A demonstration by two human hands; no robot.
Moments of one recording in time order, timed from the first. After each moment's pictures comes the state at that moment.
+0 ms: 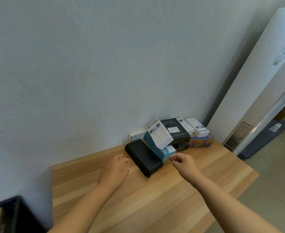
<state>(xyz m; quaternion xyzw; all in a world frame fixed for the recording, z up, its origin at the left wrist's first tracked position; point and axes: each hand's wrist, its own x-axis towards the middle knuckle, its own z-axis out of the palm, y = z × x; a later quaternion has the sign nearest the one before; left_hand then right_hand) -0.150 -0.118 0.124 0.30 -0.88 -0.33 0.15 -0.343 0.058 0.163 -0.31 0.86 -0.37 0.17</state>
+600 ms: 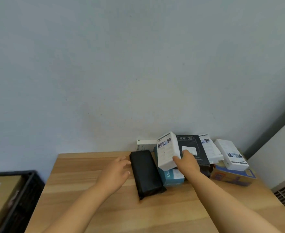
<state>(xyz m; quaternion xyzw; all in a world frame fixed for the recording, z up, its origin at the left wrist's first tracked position) -0.282 -0.106 0.115 0.43 -0.84 -0.31 0.13 -0.545 -0.036 0.127 -0.35 0.89 -0.24 0.19</state>
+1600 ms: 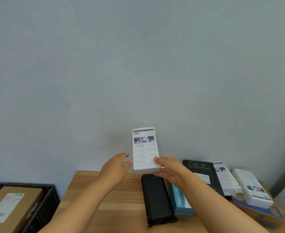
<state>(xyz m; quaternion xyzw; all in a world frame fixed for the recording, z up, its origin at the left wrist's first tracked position) -0.272 -0.127 0.198 0.52 -0.78 -0.26 0.21 -0.469 -0.081 0.213 -0.25 0.61 -0.49 0.57</state>
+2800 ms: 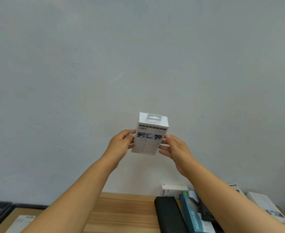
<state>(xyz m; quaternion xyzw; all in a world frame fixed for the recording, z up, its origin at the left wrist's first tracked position) -0.207 -0.142 0.327 0.39 -0.63 -0.48 0.47 -0.390 -0.083 0.331 -0.46 0.54 -0.60 0.38</state>
